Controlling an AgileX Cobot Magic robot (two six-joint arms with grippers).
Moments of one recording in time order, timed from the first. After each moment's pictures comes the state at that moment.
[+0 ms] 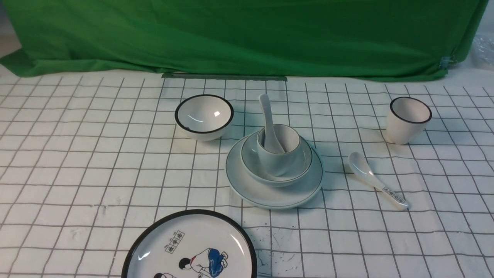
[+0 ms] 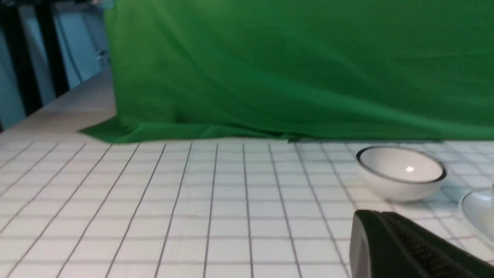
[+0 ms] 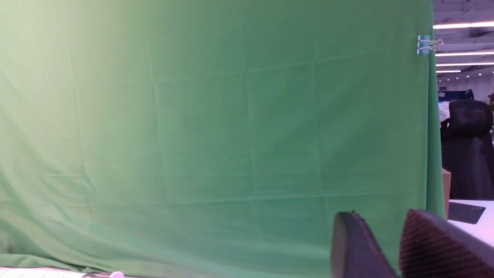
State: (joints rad) right arm 0.18 0.09 -0.24 0.26 -0.20 -0.23; left arm 0.02 0.00 -0.02 -0.12 0.15 0.12
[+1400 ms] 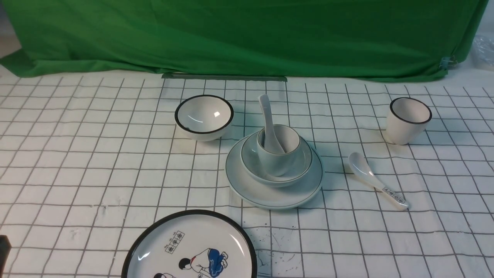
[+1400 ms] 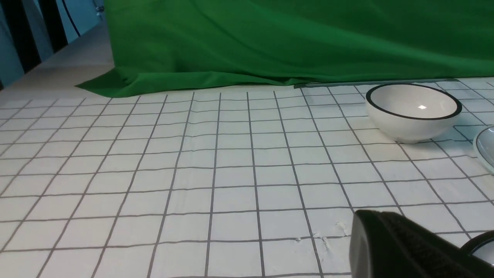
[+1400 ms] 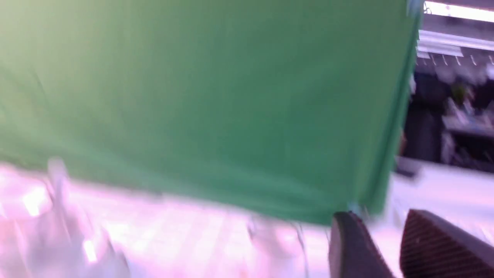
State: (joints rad) right arm 0.02 0.02 -0.11 0.26 0.00 -0.42; left arm 0.01 0.00 0.01 -0.07 0.21 0.12
